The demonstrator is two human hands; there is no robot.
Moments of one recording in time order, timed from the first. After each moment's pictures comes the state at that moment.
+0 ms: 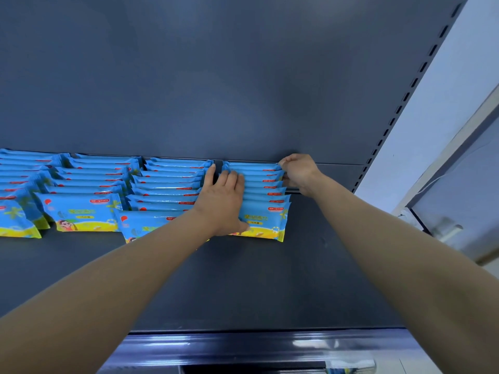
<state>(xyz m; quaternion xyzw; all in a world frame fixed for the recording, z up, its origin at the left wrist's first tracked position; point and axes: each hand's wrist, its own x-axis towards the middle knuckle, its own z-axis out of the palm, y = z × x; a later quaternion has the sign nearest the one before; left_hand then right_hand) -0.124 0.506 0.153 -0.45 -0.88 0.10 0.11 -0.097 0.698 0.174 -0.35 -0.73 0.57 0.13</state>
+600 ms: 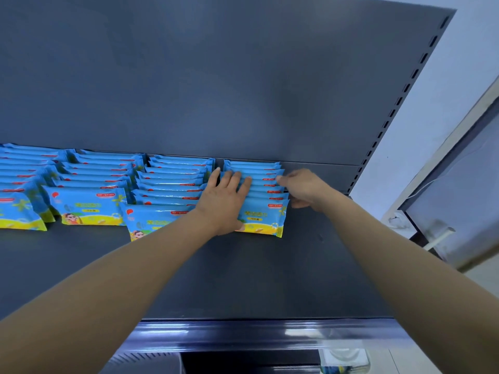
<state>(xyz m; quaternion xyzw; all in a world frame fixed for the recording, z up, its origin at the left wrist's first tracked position) -0.118 0.500 0.148 -0.46 -0.88 0.09 0.09 -0.050 0.675 0.182 -0.34 -0.80 0.50 0.01</state>
